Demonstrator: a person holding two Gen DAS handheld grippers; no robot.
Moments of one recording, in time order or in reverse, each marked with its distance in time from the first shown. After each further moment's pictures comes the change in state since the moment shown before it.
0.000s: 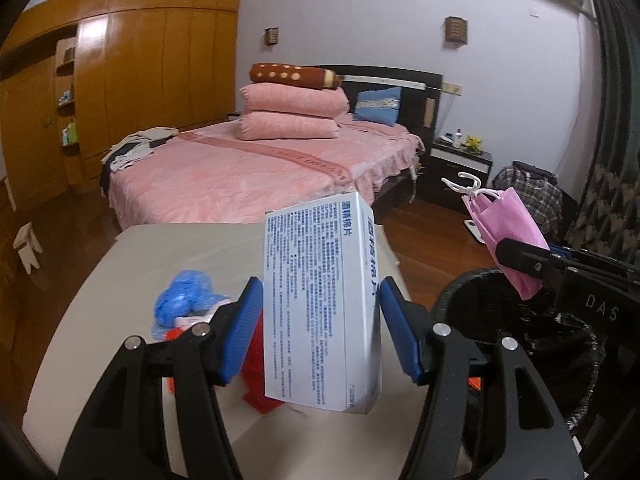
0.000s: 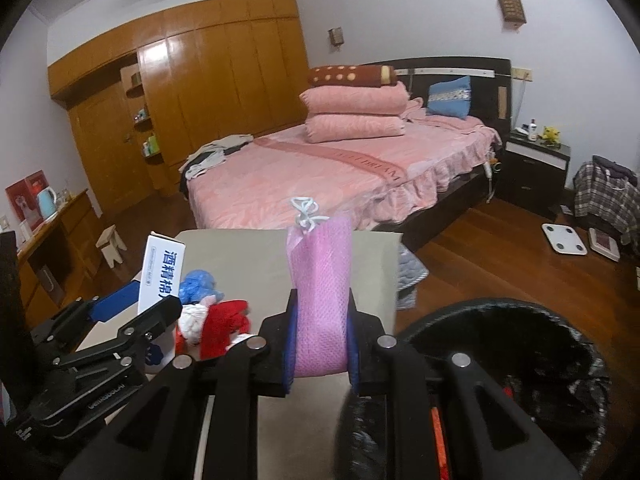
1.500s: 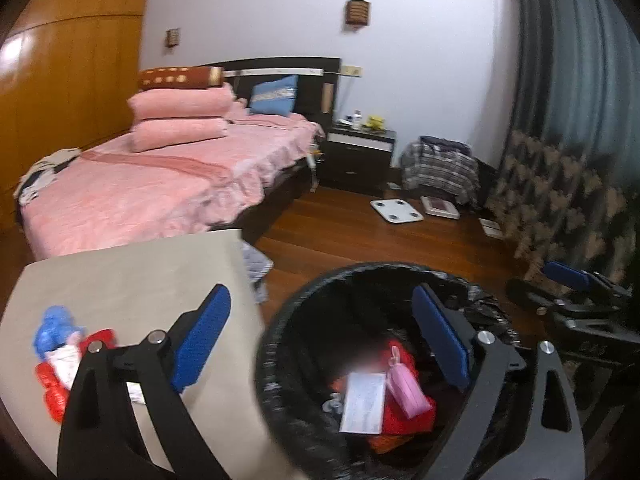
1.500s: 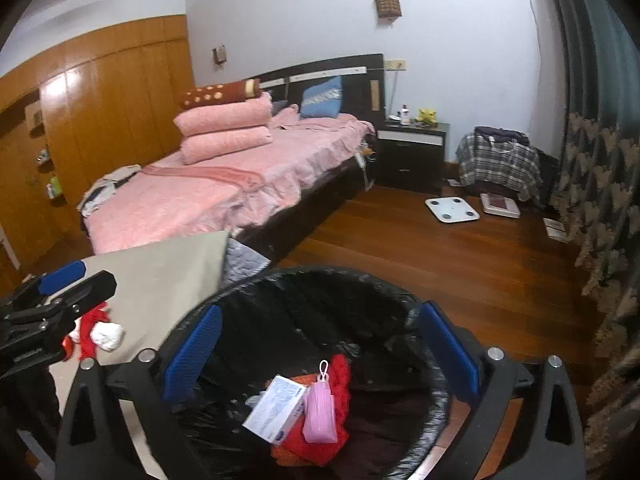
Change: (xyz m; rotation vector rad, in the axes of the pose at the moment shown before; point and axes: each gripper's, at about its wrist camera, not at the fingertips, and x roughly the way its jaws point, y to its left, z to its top) left arm 0.036 -0.143 0.004 0.127 0.025 -0.278; right arm -0.080 -0.164 -0.050 0.175 -0.049 -0.335
